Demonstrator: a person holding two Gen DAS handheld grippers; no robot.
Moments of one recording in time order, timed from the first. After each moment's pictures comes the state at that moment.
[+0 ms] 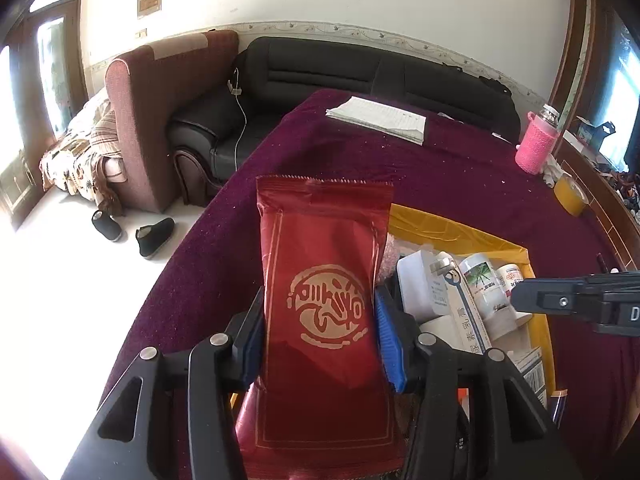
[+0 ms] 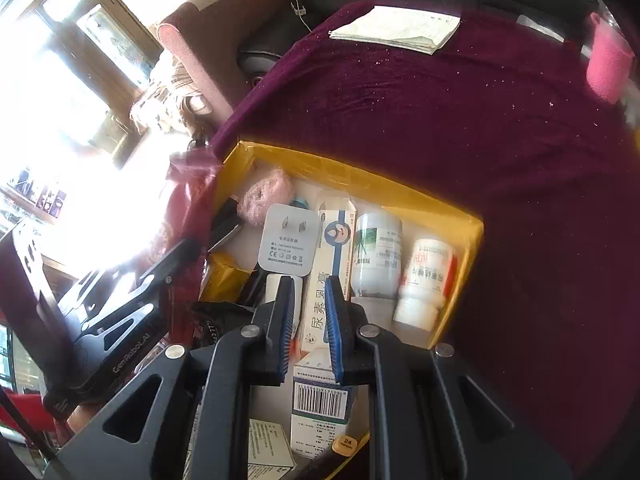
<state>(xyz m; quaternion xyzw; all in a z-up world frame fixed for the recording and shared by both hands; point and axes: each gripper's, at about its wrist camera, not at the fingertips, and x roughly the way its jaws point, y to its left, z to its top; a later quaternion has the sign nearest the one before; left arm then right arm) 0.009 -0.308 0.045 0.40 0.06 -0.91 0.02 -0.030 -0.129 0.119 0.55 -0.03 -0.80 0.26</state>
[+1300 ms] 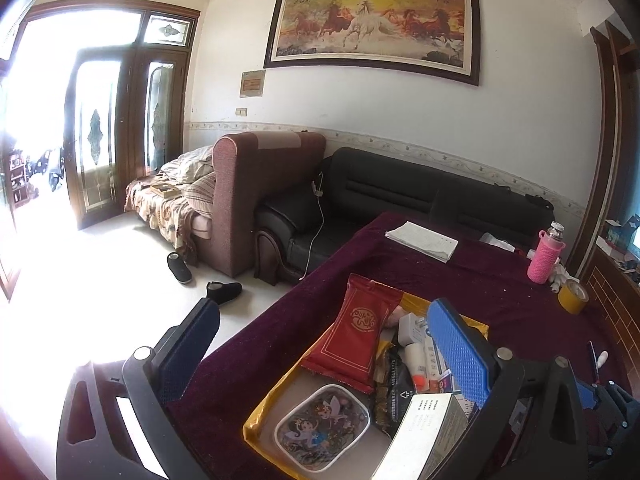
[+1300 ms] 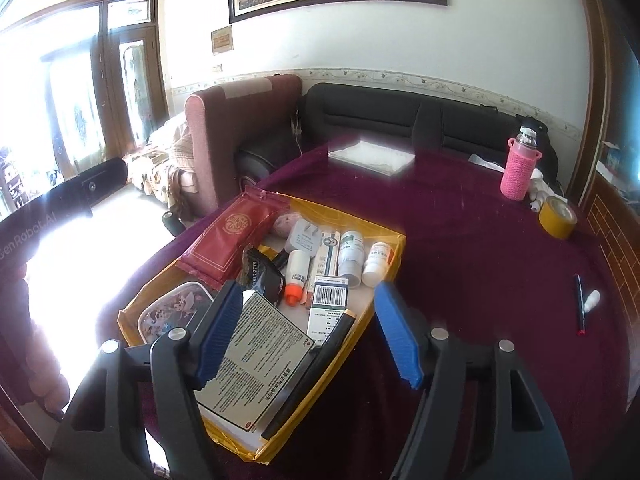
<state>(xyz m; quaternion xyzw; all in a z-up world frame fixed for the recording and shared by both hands) 0.187 -0.298 0.141 0.20 0.10 -0.96 0.18 0.161 -0.114 0.172 0.30 0.06 -0.93 0.21</state>
